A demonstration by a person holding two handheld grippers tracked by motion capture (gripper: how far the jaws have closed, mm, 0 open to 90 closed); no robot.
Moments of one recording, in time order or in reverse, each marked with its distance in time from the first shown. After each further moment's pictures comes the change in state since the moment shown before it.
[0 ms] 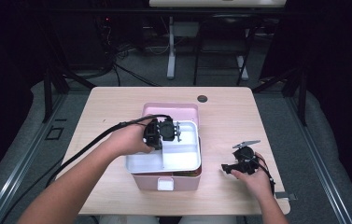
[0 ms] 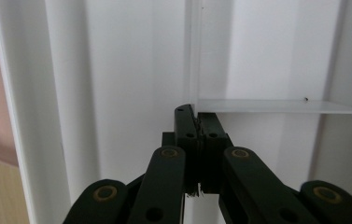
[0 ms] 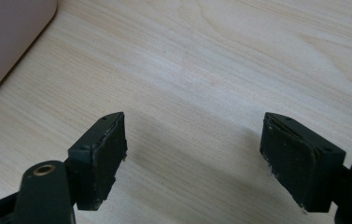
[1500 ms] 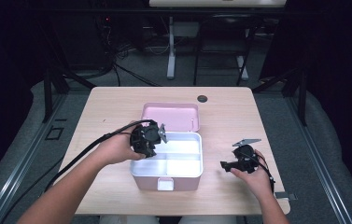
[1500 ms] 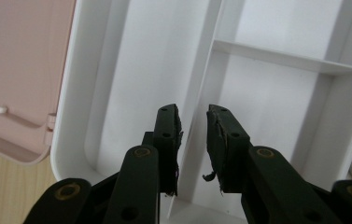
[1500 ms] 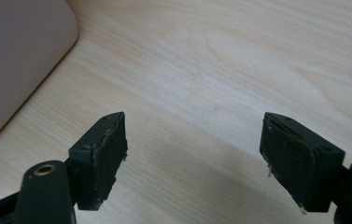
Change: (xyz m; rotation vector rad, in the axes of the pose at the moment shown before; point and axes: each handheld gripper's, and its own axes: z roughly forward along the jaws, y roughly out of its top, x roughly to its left) left arm -0.005 -0.051 0.014 -0.143 0.002 -0.151; right arm 0.004 0.007 -0.008 -0.063 0.007 -0.026
